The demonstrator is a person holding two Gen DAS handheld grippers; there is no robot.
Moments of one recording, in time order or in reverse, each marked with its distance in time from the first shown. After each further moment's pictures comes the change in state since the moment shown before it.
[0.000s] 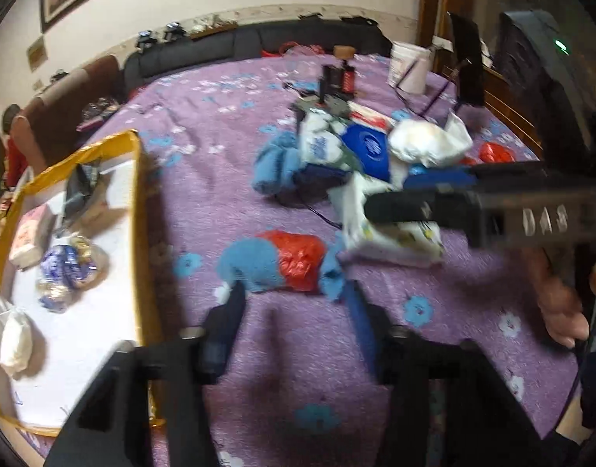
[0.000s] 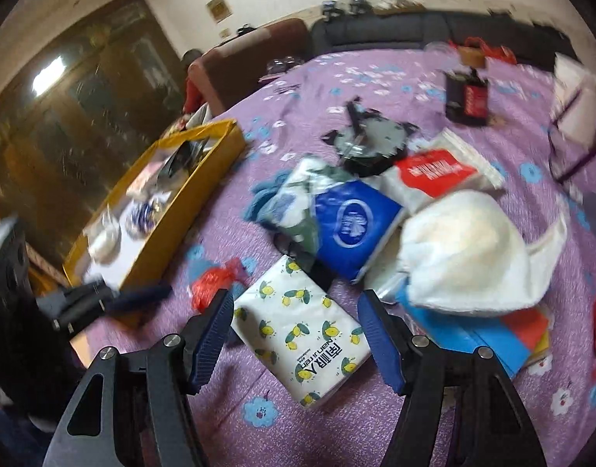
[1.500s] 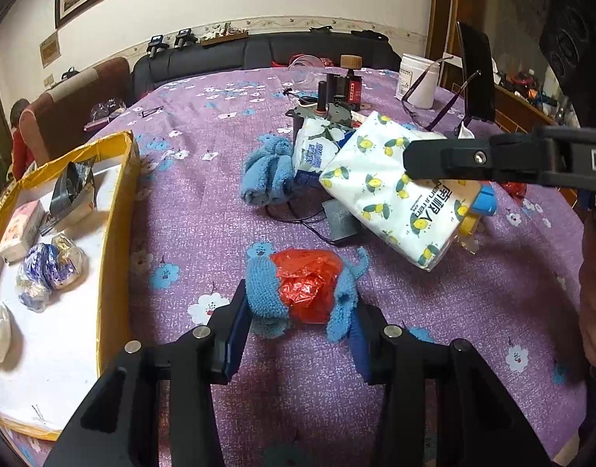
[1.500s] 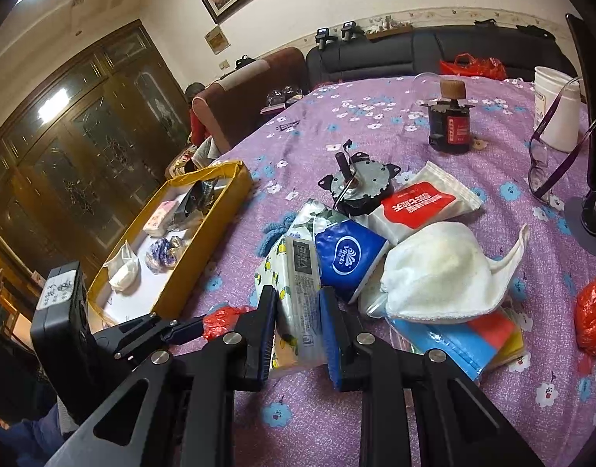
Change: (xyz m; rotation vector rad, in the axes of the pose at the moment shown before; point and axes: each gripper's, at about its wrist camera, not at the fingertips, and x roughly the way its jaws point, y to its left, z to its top) left arm 0.023 -0.010 0.004 -0.047 -0.048 -0.002; right arm -0.036 -0.004 0.005 0.081 -0.116 0.033
